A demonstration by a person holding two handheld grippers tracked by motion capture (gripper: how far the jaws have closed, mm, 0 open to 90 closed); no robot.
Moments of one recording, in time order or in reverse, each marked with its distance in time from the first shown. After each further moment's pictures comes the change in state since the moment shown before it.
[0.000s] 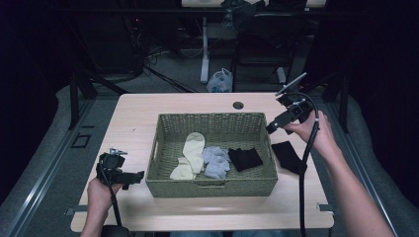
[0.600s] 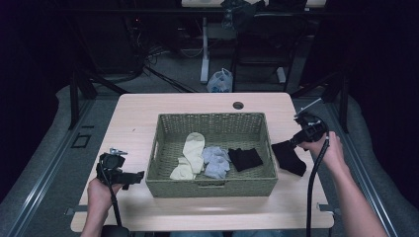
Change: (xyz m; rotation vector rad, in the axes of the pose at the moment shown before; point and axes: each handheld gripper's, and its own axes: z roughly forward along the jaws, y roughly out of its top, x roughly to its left) left arm 0.000 0.000 0.000 0.003 0.003 0.005; right arm -0.072 -0.061 0.067 0.117 -0.058 0.203
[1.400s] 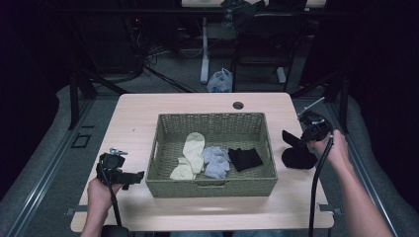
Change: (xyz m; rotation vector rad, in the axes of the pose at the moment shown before) left arm 0.000 0.000 0.000 0.004 -0.003 0.000; right arm -0.013 -0.002 0.005 0.013 -0.036 0.009
